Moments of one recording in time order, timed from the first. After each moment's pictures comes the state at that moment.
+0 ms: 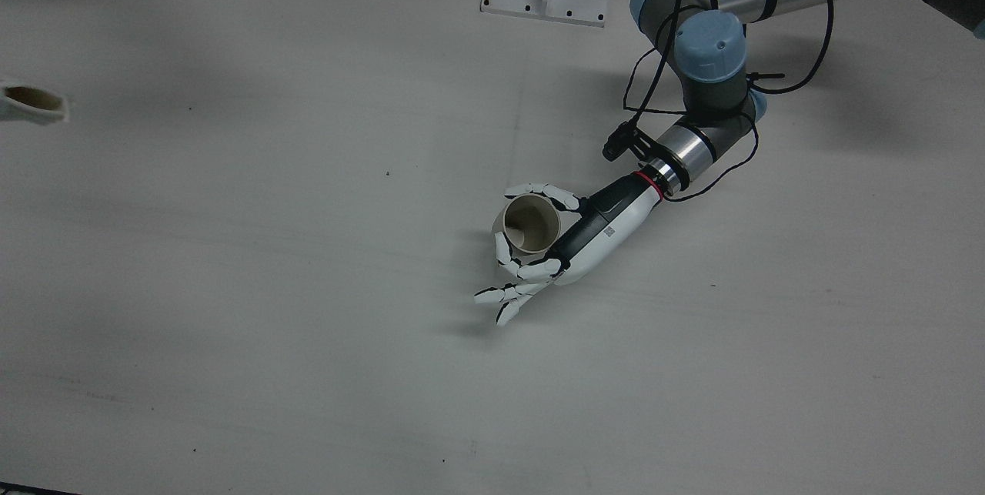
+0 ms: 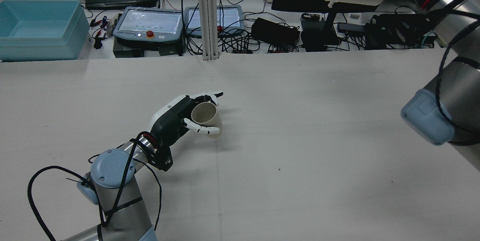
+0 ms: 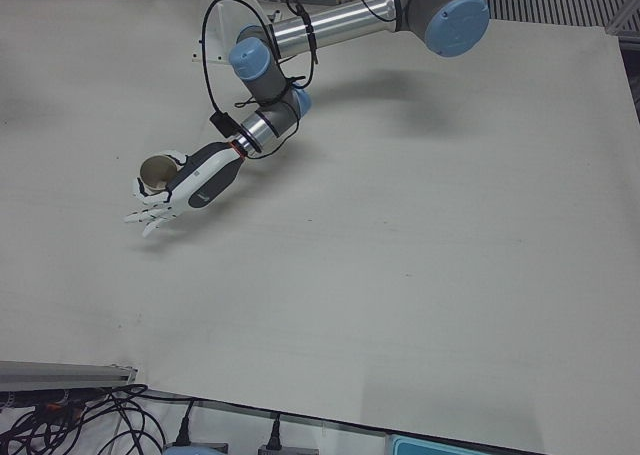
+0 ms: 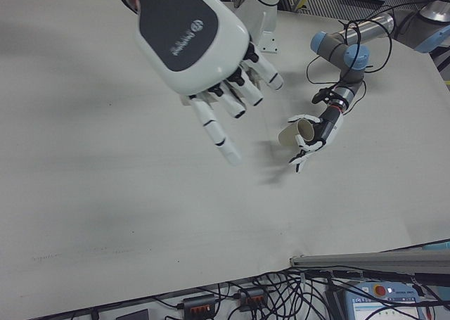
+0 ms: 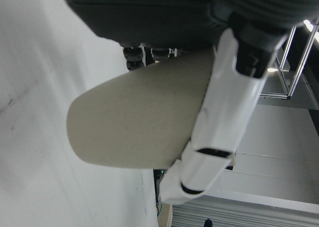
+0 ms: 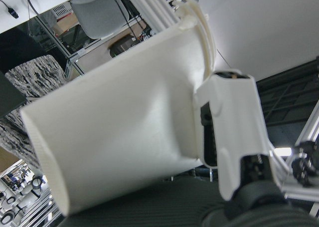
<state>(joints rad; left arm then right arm) -0.51 -2.25 -1.52 0.27 1.17 0.21 1.17 -1.07 2.08 -3.69 -1.40 -0.95</state>
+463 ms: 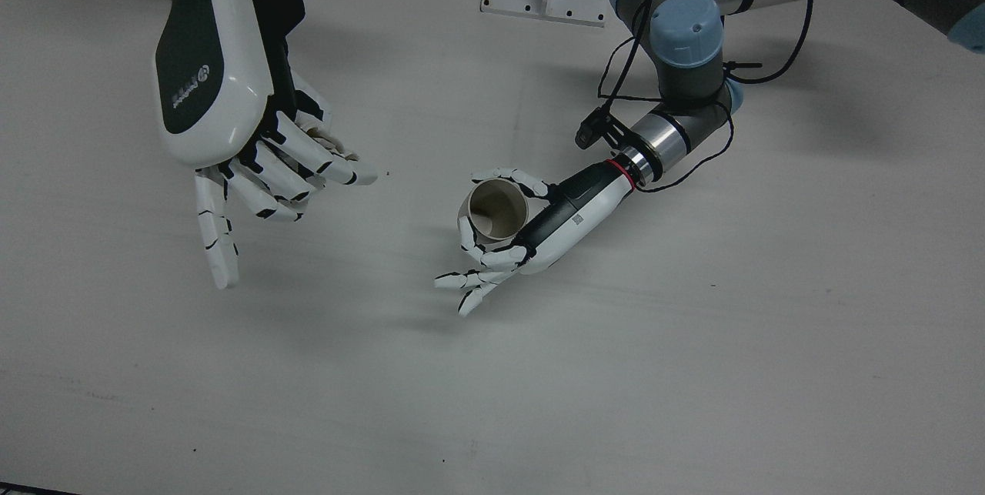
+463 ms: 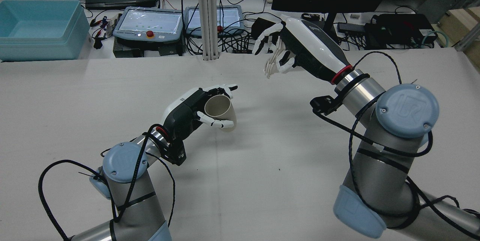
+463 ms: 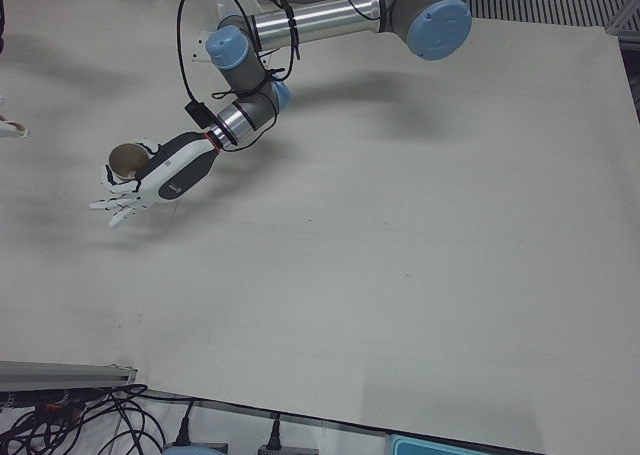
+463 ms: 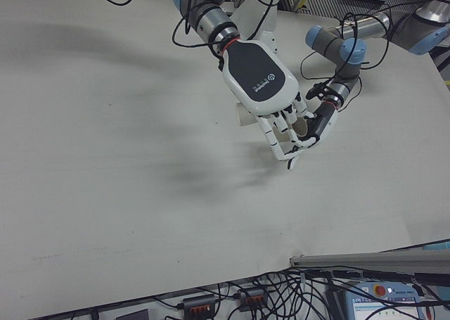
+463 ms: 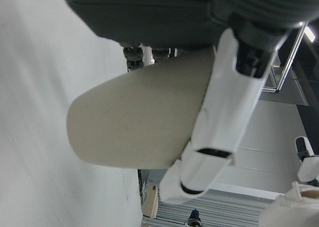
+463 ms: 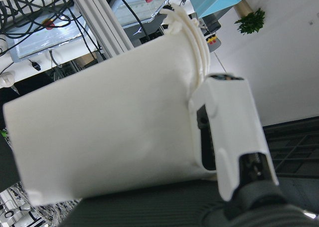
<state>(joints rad) -0.51 -2.32 -1.52 0.29 1.17 0.21 0.75 -1.02 2.06 -3.75 -1.09 -1.26</state>
